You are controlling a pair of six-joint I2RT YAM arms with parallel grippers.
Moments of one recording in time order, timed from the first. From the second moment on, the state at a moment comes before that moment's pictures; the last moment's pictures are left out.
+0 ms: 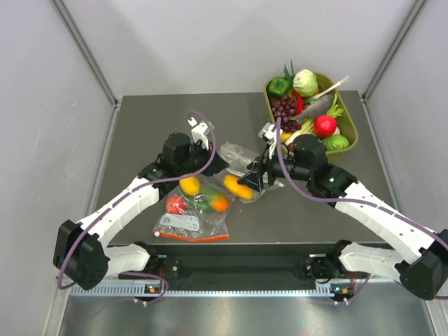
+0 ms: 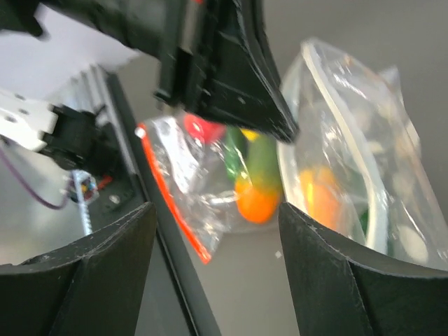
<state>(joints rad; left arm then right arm) -0.55 1.22 0.90 -0.08 0.38 -0.40 0.71 1.08 0.97 -0.17 -0.49 0.20</state>
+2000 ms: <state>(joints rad) -0.56 1.17 0.99 -0.41 0.41 -0.19 0.59 1.06 0.89 -0.19 0.15 0.24</state>
